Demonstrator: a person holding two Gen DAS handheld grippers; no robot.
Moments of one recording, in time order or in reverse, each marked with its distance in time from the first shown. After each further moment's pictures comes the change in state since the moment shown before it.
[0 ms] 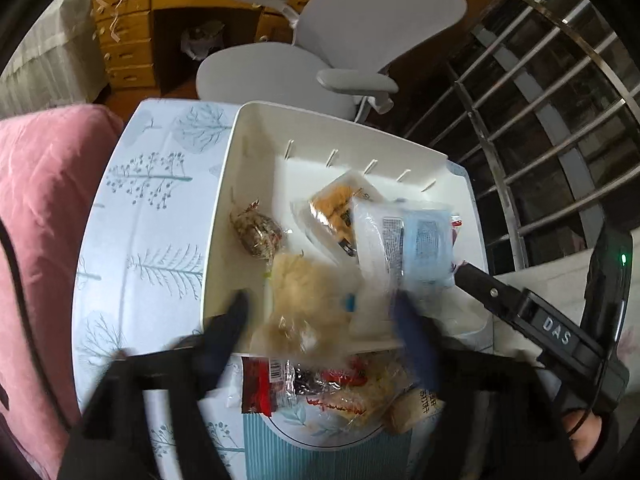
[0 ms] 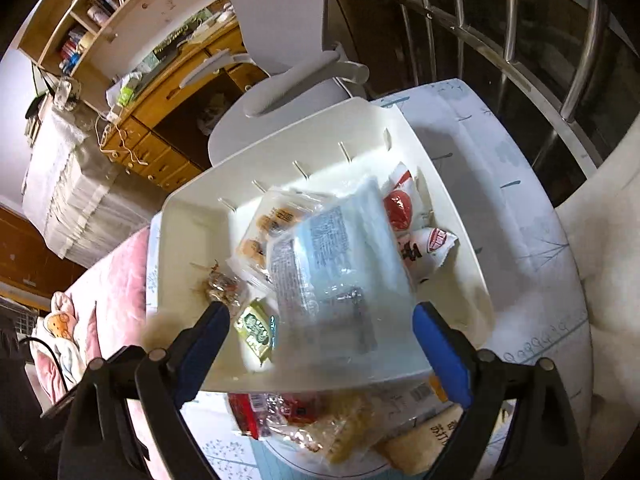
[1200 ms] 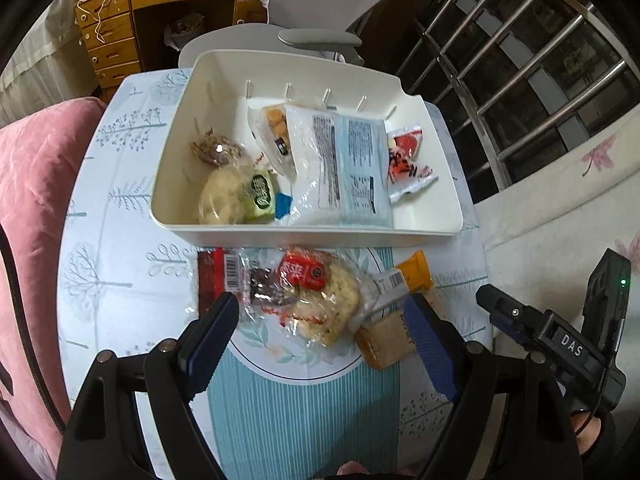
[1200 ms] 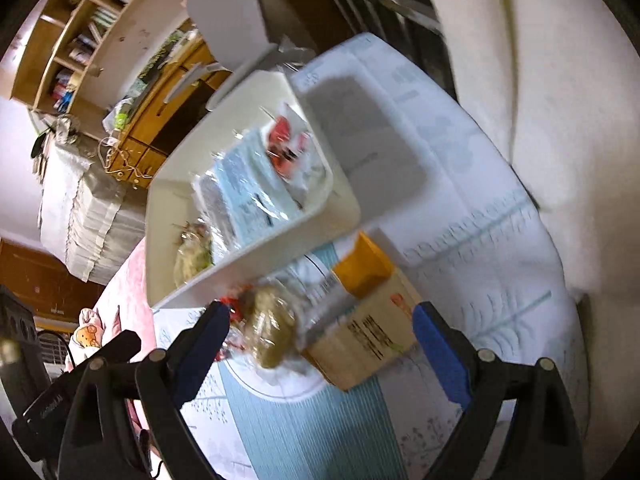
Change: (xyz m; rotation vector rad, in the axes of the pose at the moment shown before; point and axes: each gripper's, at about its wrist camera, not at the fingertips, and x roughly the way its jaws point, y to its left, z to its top) left arm -0.010 -0.059 -0.100 0.106 0.057 0.026; right arm -0.049 -0.116 -0.089 0.165 0.033 0.081
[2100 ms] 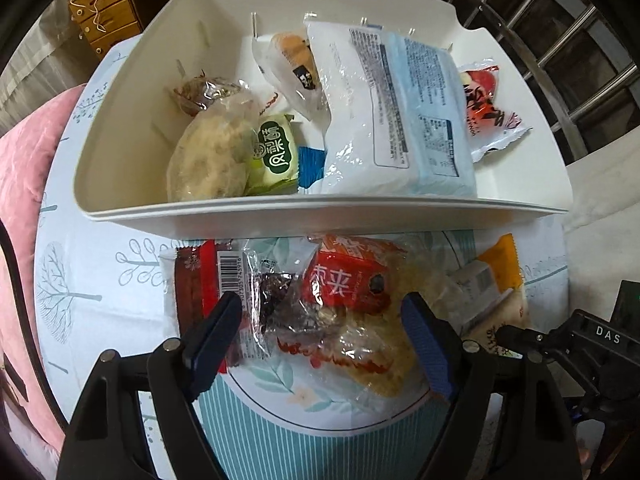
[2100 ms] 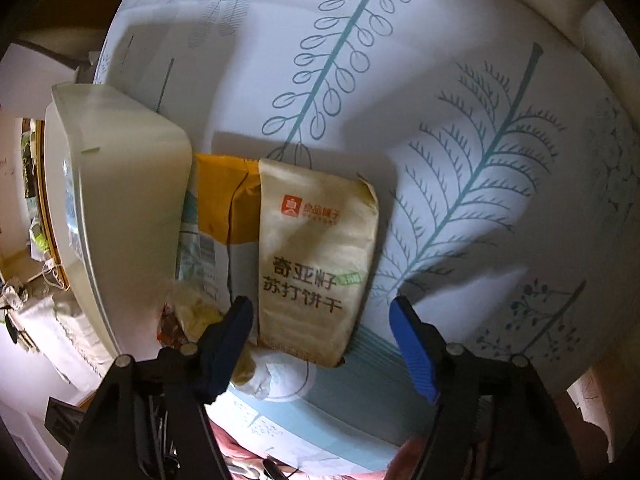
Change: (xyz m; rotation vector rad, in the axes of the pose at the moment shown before) left arm 0.115 0.018 0.004 0.027 0.099 0.143; right arm 0.091 -0.065 -0.044 0.656 0.274 -0.073
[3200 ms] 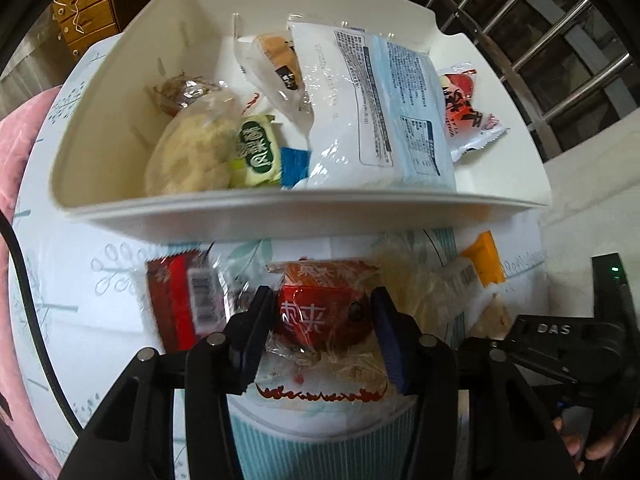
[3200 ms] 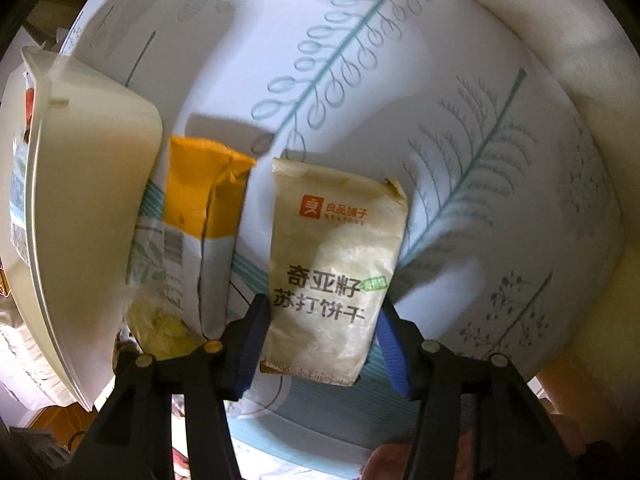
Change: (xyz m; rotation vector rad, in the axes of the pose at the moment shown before) left arm 0.011 0.004 0.005 0.027 -0.028 -0.127; right arm 0.032 0.051 -0.027 -0.017 -0.040 -0.269
